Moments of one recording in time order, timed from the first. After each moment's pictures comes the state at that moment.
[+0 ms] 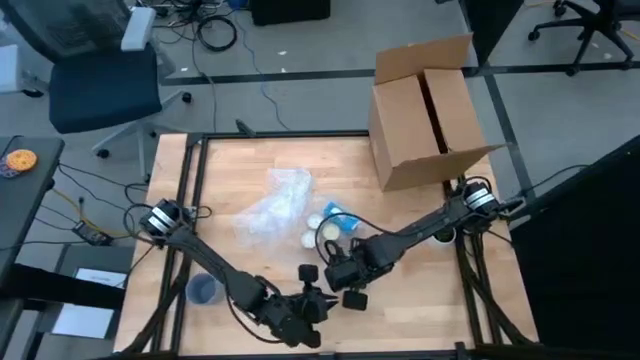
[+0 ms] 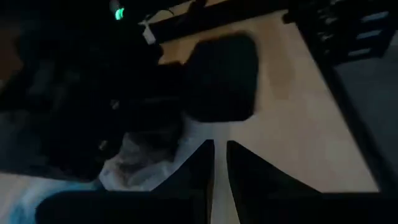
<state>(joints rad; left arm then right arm) -0.63 1.94 1.48 -0.16 -0.71 -0.16 0.44 1.94 1.60 -0.96 0.03 0.60</state>
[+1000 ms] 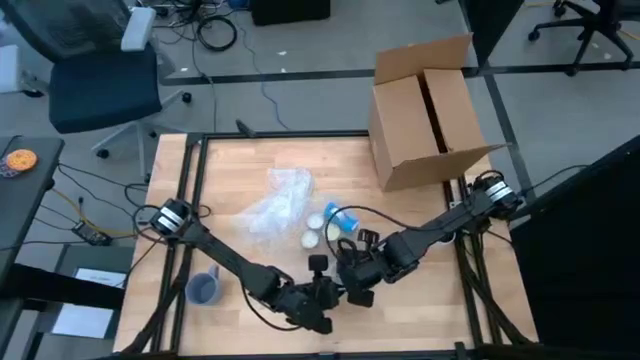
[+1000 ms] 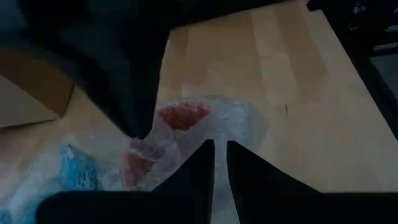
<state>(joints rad) -0.57 1.97 1.47 -0.15 -0.65 -0.16 0.47 1.82 1.57 -0.96 0.29 0.63</state>
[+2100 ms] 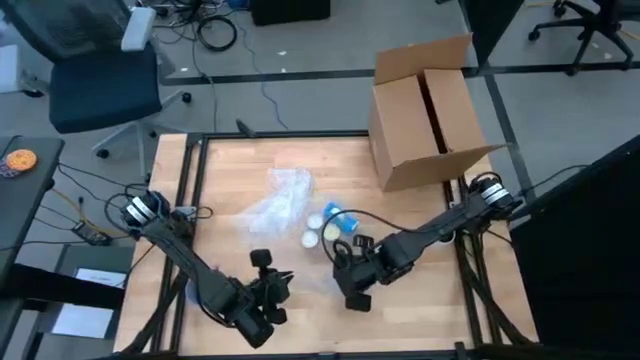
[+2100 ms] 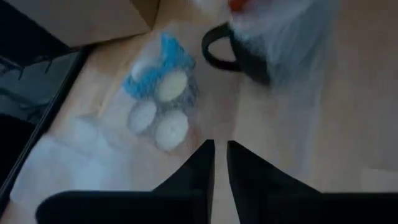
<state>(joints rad) -0.77 1.77 1.30 -0.80 -0.93 -0.72 0.49 1.84 1.61 -0.89 0.24 0.60</state>
